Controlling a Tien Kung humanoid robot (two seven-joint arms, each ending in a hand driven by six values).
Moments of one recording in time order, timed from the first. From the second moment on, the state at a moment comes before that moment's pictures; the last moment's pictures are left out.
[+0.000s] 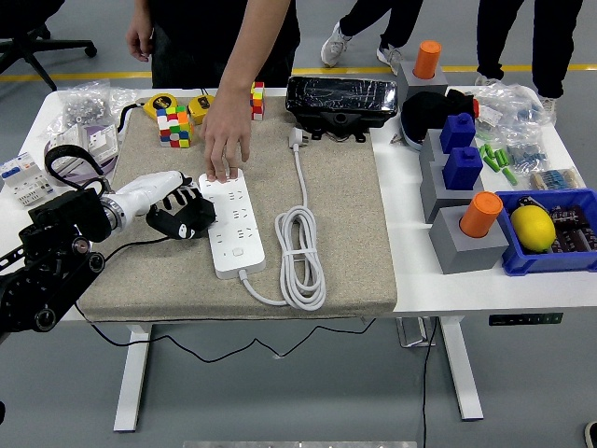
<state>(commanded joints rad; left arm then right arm) -0.59 0.31 -0.95 -0.94 1.94 -0.16 0.00 0.11 -0.16 1.72 0.18 -0.96 -0.16 -0.17</state>
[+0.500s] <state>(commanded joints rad) -0.58 0.32 -0.95 -0.96 1.93 -0.17 0.00 0.11 -0.16 1.72 0.18 -0.96 -0.17 -0.17</state>
